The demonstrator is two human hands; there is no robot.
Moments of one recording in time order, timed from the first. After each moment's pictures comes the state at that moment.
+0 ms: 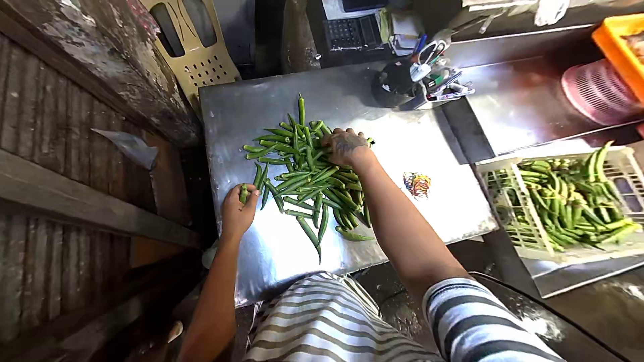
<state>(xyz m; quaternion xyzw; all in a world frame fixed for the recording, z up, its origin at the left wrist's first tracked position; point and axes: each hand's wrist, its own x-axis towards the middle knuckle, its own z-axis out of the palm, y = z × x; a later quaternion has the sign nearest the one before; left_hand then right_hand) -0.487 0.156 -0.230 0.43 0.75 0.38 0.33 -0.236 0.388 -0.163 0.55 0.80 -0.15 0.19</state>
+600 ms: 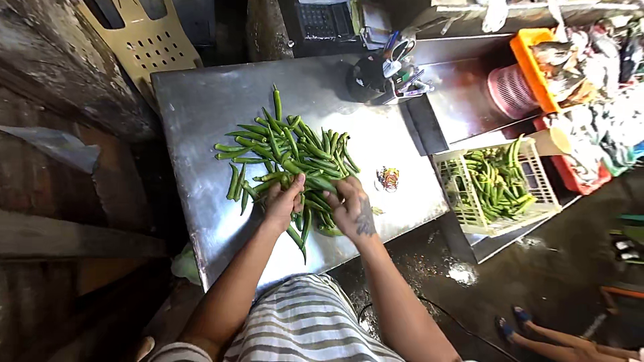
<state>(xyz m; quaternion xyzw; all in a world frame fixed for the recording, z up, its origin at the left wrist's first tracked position) -0.365 0.217 -0.200 0.13 0.44 0.52 0.72 -0.196 0.217 -0.145 0.63 0.73 -0.21 -0.17</state>
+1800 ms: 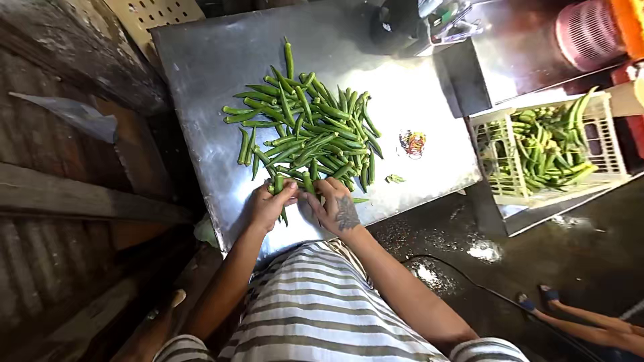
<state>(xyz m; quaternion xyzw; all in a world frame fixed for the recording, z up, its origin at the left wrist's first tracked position) -0.403 0.127 -0.229 0.20 0.52 0.46 0.70 -0.219 0.144 -0.206 0.58 0.76 -0.26 -0.12</state>
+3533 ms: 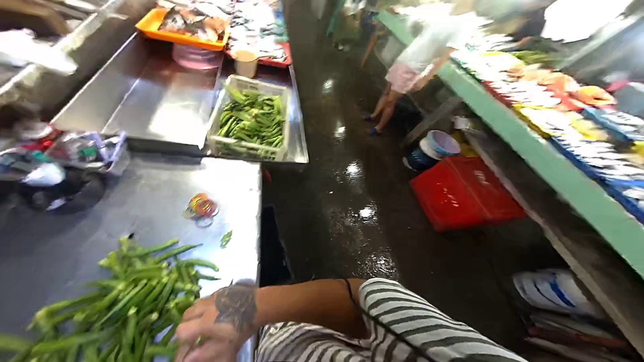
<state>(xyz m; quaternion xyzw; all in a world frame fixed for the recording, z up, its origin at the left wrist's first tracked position) -0.296 0.169 -0.155 0.59 0.33 0.15 0.72 -0.116 0.137 -0.138 0.47 0.77 -0.26 -0.35</state>
